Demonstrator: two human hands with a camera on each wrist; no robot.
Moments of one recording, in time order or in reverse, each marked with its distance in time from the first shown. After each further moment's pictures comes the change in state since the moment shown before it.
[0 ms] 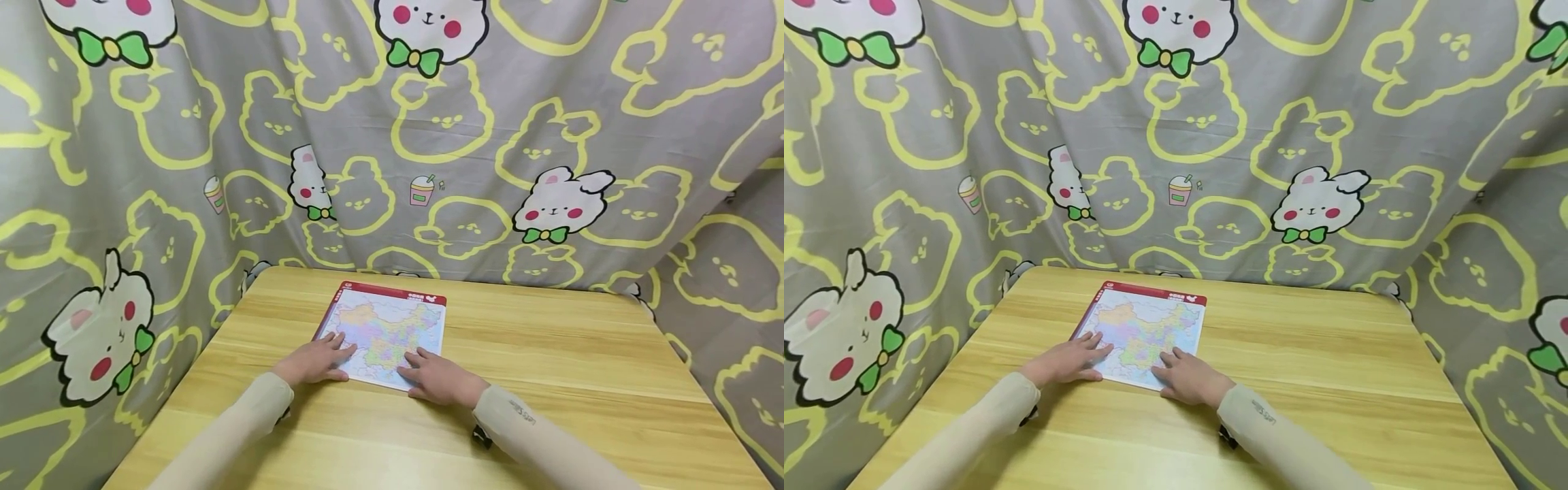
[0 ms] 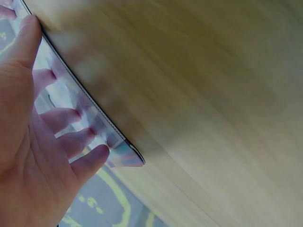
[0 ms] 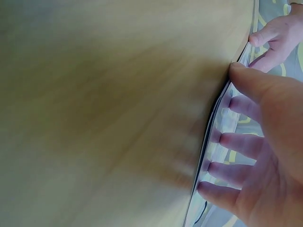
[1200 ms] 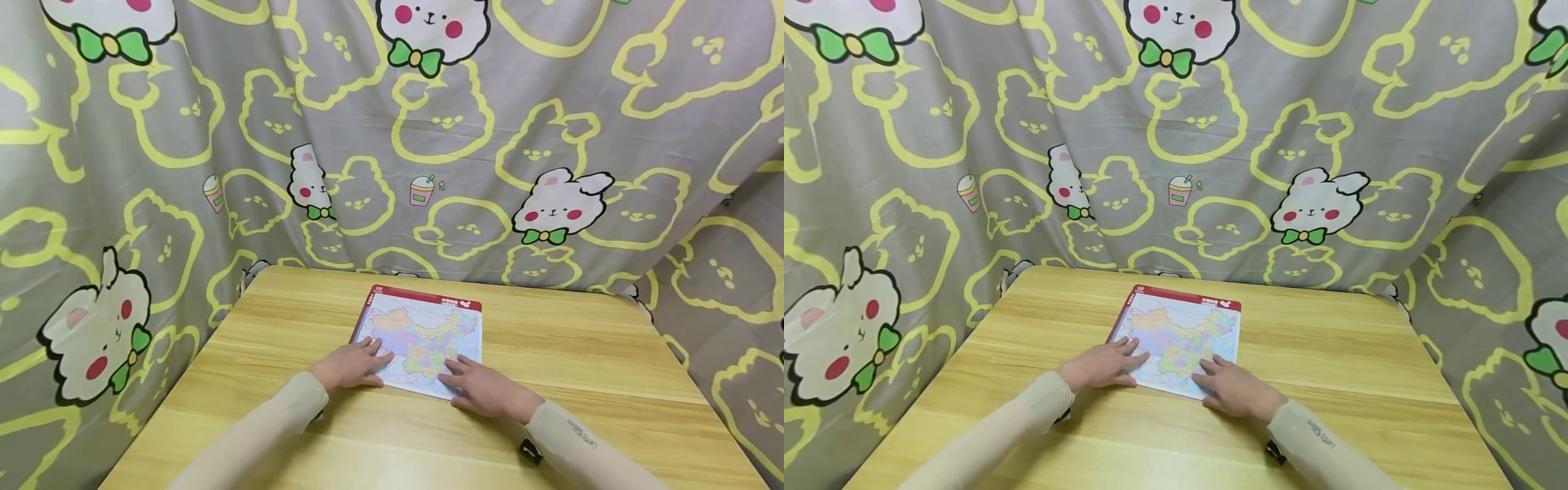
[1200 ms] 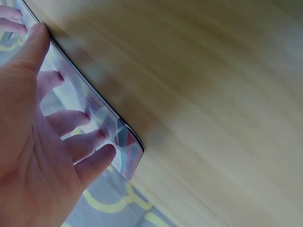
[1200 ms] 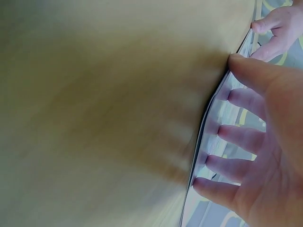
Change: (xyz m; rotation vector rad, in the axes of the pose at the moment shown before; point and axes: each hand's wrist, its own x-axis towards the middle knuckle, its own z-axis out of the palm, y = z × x) left_hand 0.039 0.058 -0.003 0.154 -0.001 0.118; right_hand -0.069 0.035 0.008 0.106 0.051 0.045
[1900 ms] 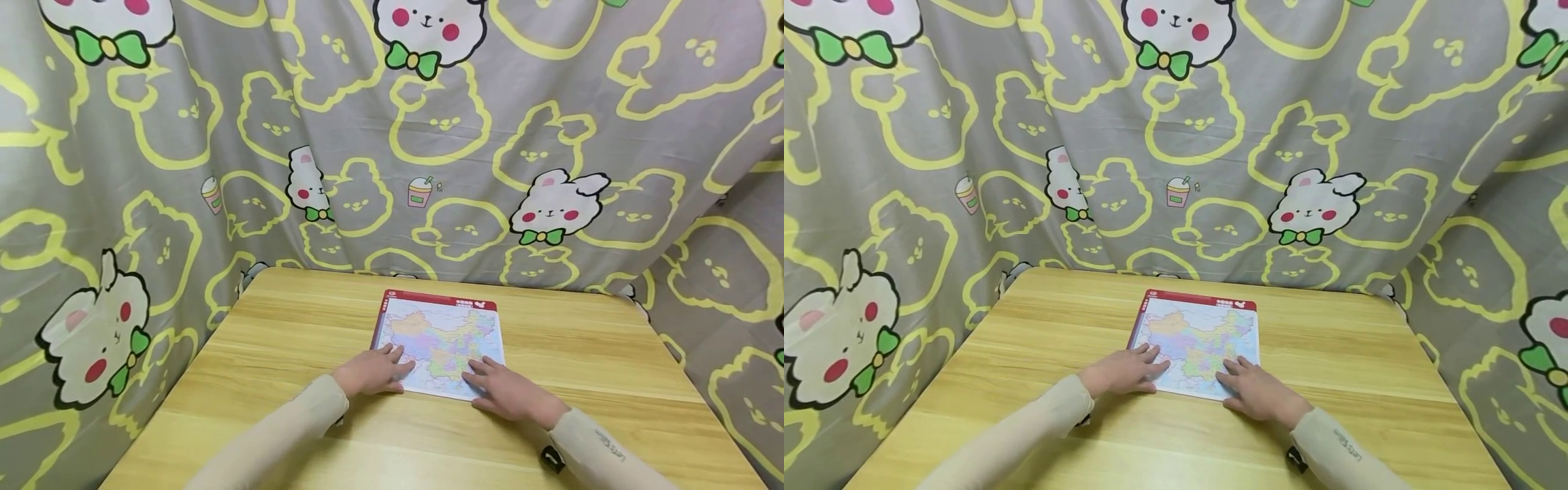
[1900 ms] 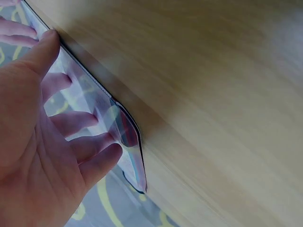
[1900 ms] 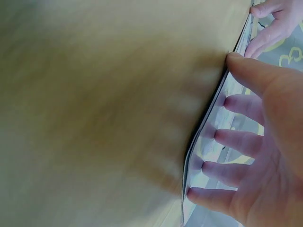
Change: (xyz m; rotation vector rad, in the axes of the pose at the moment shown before) left_hand 0.025 0.036 -0.007 0.021 -0.047 0.007; right_hand -0.034 0.020 -0.002 0.046 0.028 0.110
